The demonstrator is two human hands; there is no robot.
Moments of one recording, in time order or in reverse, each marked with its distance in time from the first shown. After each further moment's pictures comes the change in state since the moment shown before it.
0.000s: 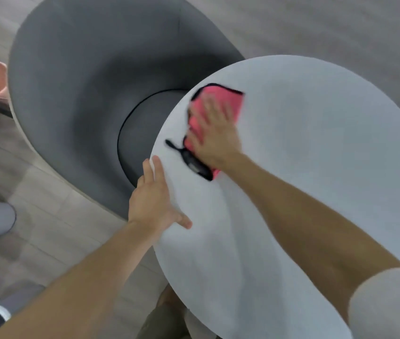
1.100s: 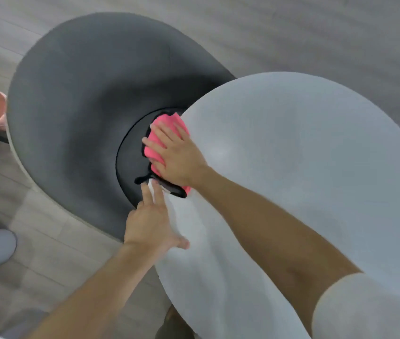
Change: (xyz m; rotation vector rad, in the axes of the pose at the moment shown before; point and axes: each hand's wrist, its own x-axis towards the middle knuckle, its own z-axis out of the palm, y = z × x) left_hand -0.006 0.010 -0.031 0.249 -0.125 0.024; right_hand 0.036 -0.059 0.002 -0.071 -0.022 -0.320
